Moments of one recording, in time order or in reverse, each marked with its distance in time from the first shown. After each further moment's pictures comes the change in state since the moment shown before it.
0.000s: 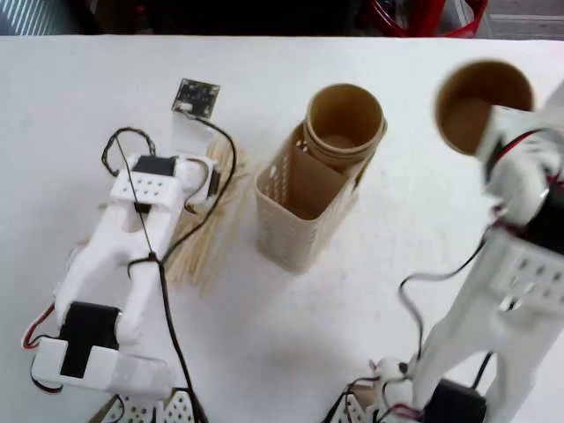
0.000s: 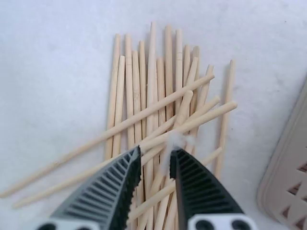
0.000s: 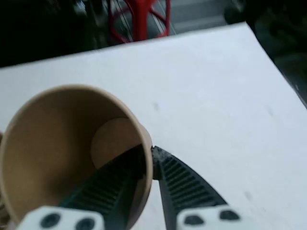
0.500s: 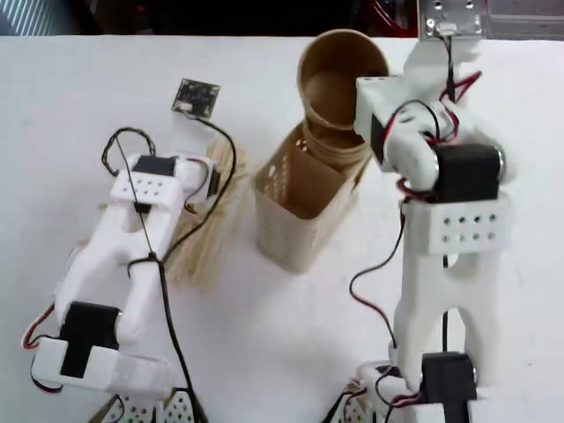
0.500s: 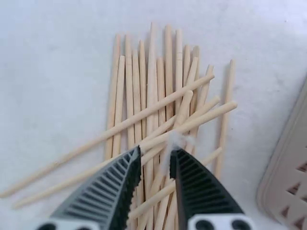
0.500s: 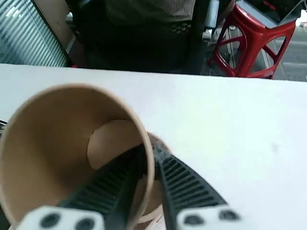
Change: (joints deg) left arm 0.0 0.0 0.0 0.0 0.0; right arm -23.6 9.9 -0.8 -5.5 -5.8
